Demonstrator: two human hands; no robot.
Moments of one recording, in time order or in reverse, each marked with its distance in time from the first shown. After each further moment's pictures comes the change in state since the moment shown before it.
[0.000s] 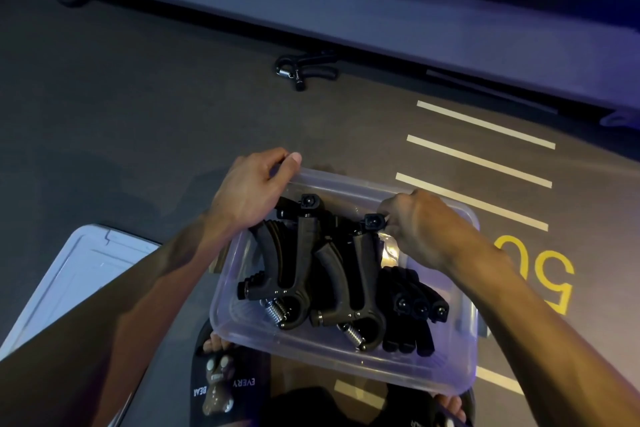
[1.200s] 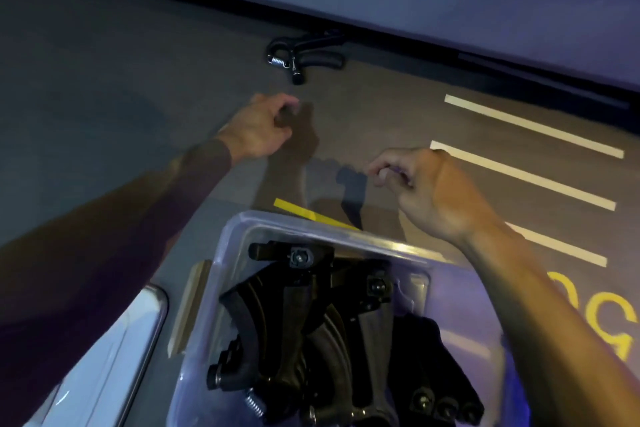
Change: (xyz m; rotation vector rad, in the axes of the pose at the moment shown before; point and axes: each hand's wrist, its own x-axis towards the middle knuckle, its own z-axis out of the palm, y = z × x) left_hand 0.171 -0.056 0.029 0.165 -0.327 -0.269; right_hand 0.114 0.034 -0.015 0.424 0.207 -0.032
